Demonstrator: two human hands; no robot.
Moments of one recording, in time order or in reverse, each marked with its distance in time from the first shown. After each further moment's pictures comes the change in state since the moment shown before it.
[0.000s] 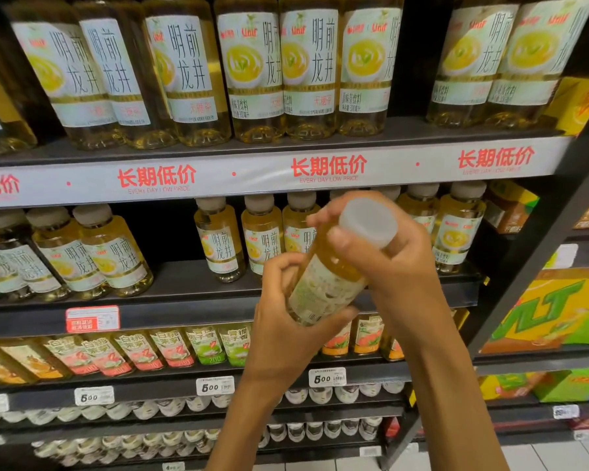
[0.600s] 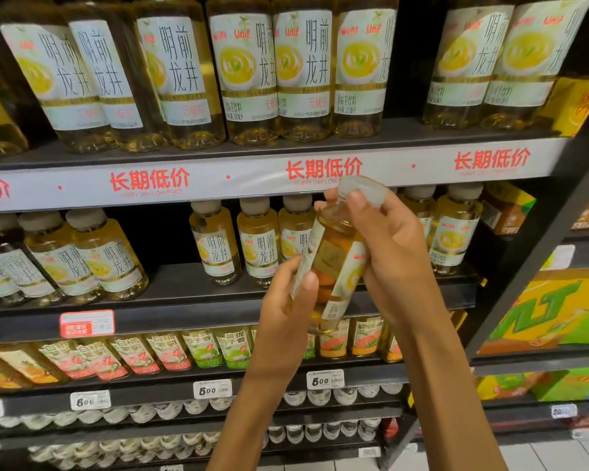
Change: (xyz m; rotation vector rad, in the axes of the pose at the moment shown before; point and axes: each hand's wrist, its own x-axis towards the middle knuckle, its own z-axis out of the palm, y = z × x) left_hand 0.007 0.009 0.010 -0.202 -0.031 -0.190; right_hand 0.015 0.016 -0.008 0.142 0.166 0.138
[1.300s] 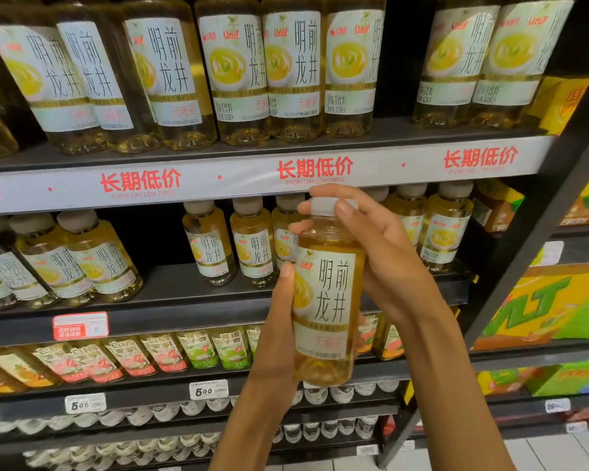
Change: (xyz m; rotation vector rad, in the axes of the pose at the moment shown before) left_hand -0.009 0.005 0.009 -0.324 -0.083 -0.278; right_hand 0.004 -0.006 -0.006 -0.013 -0.191 0.126
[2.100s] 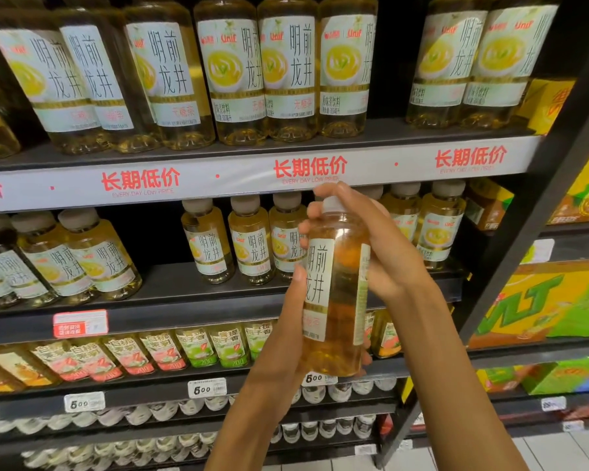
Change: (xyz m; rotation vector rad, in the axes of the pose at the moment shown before) left_hand -0.010 0.004 0.003 0.101 -0.124 -0.179; right_hand 0.012 -0.002 -0.009 0.290 -0.045 0.148
